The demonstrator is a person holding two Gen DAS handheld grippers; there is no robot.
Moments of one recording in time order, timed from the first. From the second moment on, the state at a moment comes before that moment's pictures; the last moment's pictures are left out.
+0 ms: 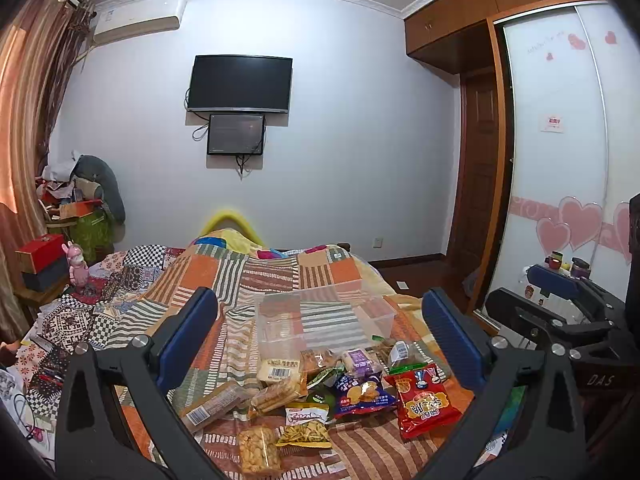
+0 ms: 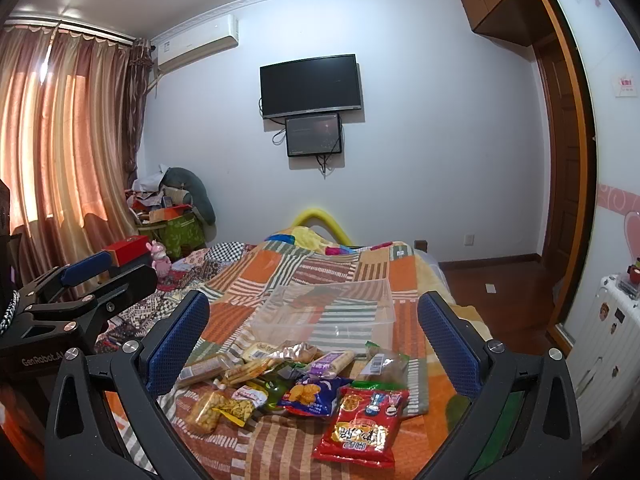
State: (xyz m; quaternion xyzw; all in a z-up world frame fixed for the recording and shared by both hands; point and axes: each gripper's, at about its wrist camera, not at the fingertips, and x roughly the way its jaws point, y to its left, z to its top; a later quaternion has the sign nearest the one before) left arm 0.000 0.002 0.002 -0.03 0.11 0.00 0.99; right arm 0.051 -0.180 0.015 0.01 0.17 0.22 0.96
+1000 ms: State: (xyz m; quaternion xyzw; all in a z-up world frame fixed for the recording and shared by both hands) left arm -0.001 0.001 0.002 -0.03 0.11 0.01 0.99; right arm 0.051 -0.181 0.017 0.01 0.17 0.22 0.96
